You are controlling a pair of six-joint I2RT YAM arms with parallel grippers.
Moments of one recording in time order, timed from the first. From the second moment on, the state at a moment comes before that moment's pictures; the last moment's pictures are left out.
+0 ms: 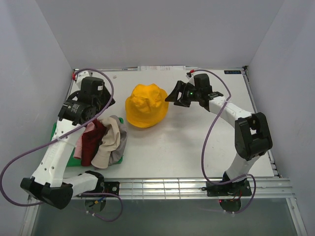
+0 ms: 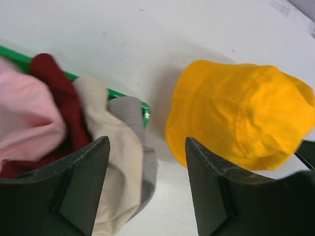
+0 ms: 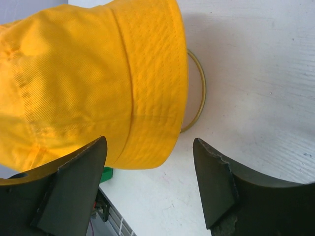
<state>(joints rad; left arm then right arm) -0.35 1.18 1.44 -0.96 -0.38 -0.68 0.39 1.74 1.22 -0.08 -0.53 0.66</state>
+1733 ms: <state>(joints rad) 0.03 1.21 1.15 -0.99 -0.31 -0.44 0.39 1.53 1.09 -0.21 -0.59 0.57</state>
